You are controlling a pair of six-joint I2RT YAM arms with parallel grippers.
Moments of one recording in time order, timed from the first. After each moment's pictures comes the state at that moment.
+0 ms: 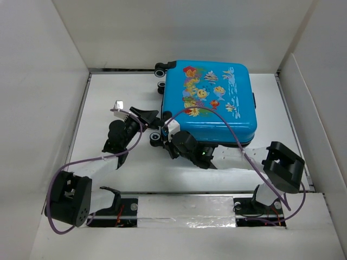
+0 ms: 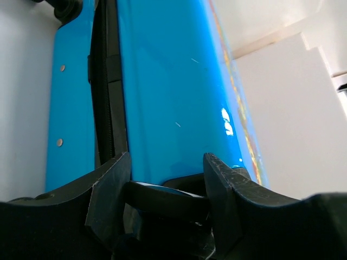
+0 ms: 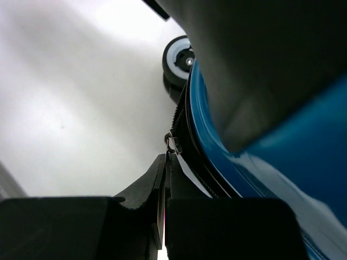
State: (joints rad) left arm -0.31 1.18 0.39 0.76 0.19 -1.13; right arm 1.10 1.60 0.95 0.14 0.21 0.29
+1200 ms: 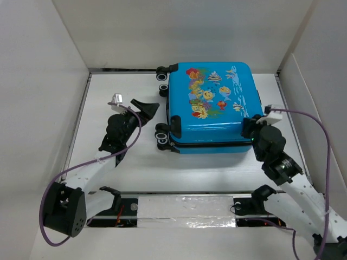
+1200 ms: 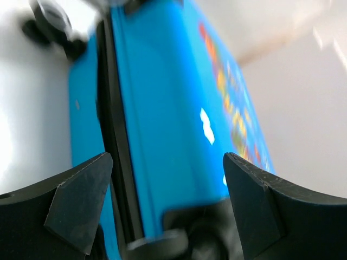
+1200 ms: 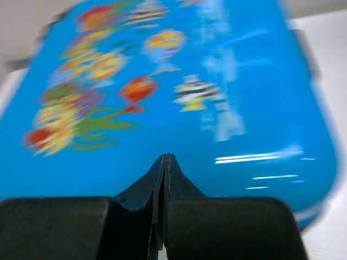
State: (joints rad) left arm -0.35 1.07 0.51 0.50 0.11 -0.99; right arm 0.62 0.64 0.69 -0.17 0.53 0.33
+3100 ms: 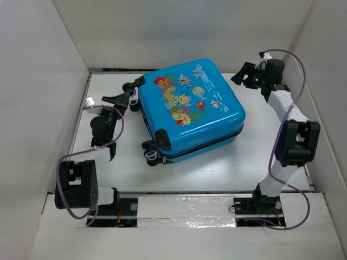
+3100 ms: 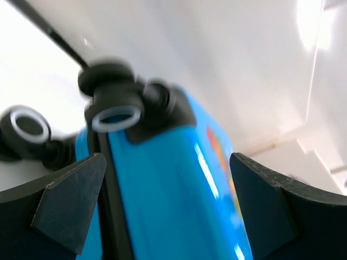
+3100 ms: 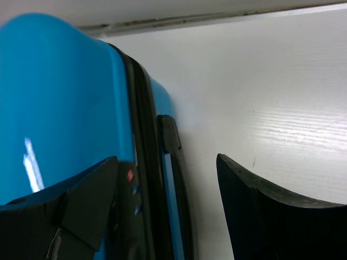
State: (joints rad) left arm 0.00 1.33 0.42 1.04 0.14 -1.11; right arm -0.06 1.89 1.60 -0.18 -0.45 0.28
